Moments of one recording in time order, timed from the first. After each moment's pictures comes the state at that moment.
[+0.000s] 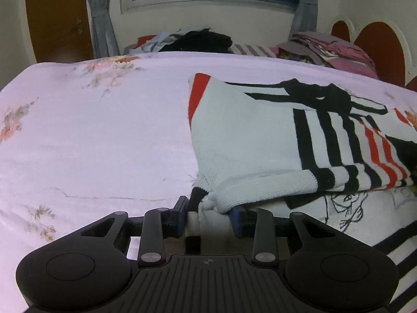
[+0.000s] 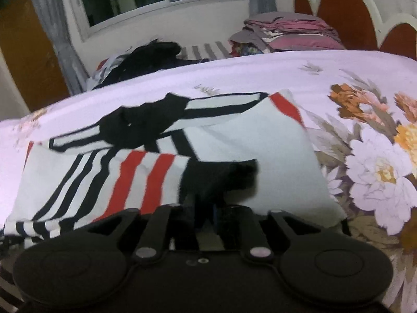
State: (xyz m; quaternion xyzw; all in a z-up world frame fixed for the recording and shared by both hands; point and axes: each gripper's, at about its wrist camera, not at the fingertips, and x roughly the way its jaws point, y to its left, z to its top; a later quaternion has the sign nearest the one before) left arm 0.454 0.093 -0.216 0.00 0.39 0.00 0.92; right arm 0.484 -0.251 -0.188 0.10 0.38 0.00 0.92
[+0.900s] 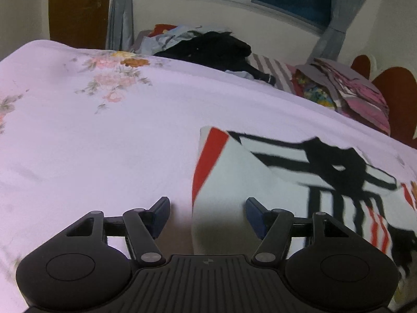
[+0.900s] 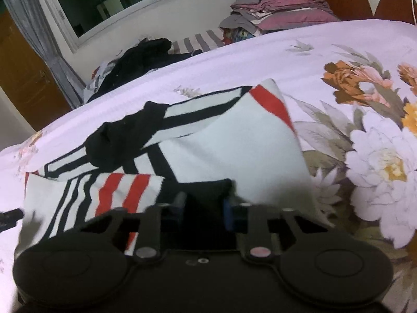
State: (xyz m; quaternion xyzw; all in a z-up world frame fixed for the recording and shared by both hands) left arm 0.553 0.113 -0.199 -0.10 0.40 0.02 0.91; right arm 0.516 -0.279 -0.197 0.14 0.41 0.01 0.90
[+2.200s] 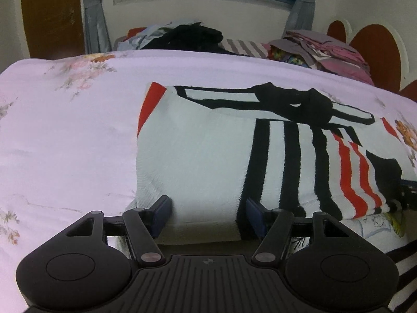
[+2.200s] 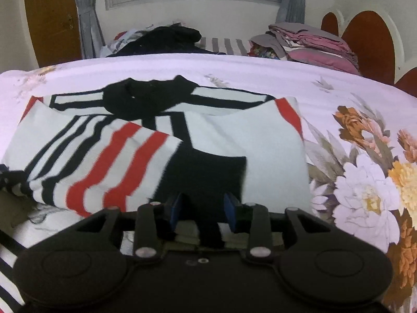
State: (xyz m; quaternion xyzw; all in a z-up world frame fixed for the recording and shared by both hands) left arm 0.480 0.043 -0.205 -0.02 0.41 -0.01 0.91; right arm 0.483 -0.245 -0.199 -0.03 0.41 0.03 0.91
